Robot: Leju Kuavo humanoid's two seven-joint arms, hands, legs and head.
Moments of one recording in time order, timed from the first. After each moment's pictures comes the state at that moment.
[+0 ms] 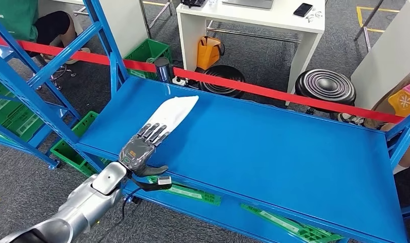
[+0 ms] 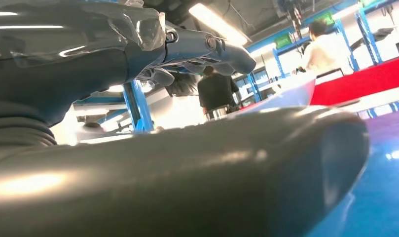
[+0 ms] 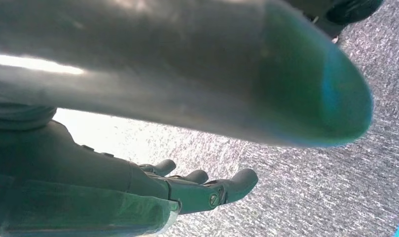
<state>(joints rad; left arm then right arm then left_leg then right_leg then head) -0.53 0.11 -0.61 -0.63 -1.31 0.66 -0.23 -0.02 -0.59 1.56 -0.99 -1.49 -0.50 -0.07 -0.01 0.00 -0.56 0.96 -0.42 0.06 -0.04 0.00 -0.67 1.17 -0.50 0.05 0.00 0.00</state>
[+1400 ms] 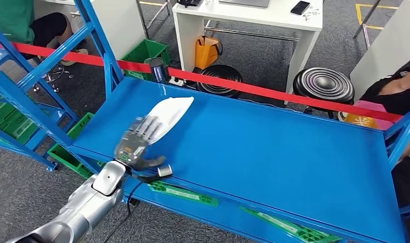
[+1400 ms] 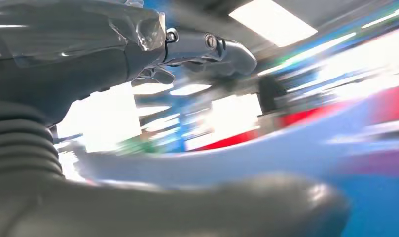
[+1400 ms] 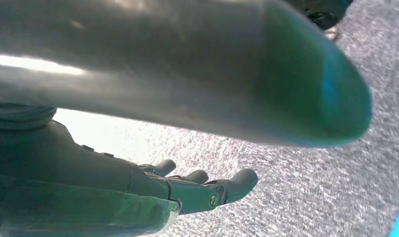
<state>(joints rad) -0.51 0.11 -0.52 -0.66 -1.41 0.66 0.02 -0.02 -0.59 1.57 -1.01 -1.52 -0.52 -0.08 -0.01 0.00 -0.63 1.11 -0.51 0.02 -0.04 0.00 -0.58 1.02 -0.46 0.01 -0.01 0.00</state>
